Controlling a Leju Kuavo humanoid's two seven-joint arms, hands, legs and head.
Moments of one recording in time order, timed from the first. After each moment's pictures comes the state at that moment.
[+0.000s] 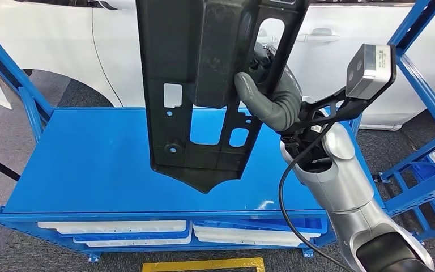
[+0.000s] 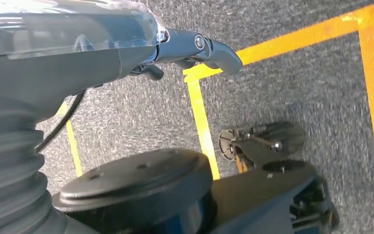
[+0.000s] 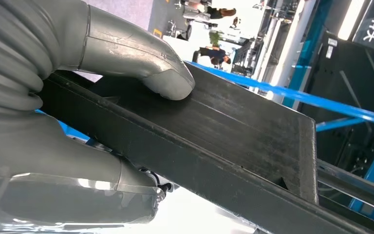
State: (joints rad) left arm -0.10 -0.19 1.04 -0.20 -1.29 0.17 -0.08; right arm -0.76 -0.19 0.47 -1.74 -0.67 0.36 -0.13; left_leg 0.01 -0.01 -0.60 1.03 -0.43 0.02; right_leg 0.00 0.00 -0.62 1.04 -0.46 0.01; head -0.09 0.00
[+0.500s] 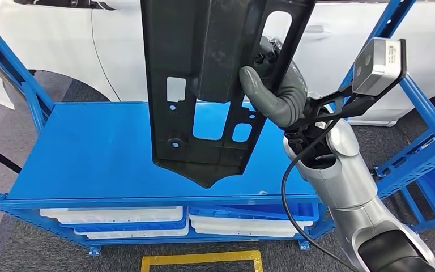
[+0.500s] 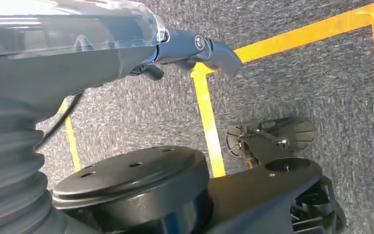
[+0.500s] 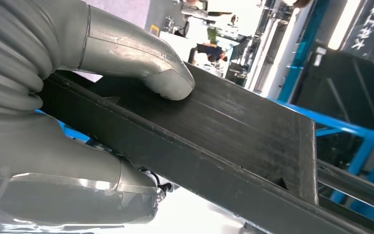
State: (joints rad) left arm -0.11 -0.20 1.04 -0.20 -1.29 0.16 -0.08; right arm -0.79 -0.20 0.46 -1.74 -0.67 0.36 -0.14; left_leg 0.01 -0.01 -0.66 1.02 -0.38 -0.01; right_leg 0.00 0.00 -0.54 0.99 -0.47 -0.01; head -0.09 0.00
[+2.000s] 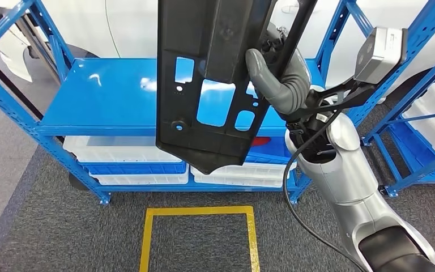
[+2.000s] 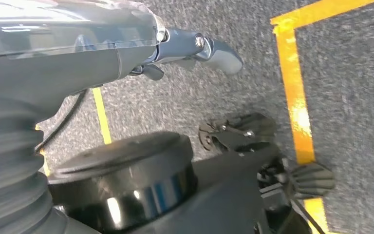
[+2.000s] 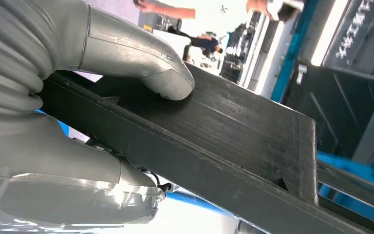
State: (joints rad) left arm -0.11 -0.20 1.05 -0.20 -1.28 0.16 -0.09; right arm -0.79 -0.20 0.45 -1.70 -0.66 0.30 -0.16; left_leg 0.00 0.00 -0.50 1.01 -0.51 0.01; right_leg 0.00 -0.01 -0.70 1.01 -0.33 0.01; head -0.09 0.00
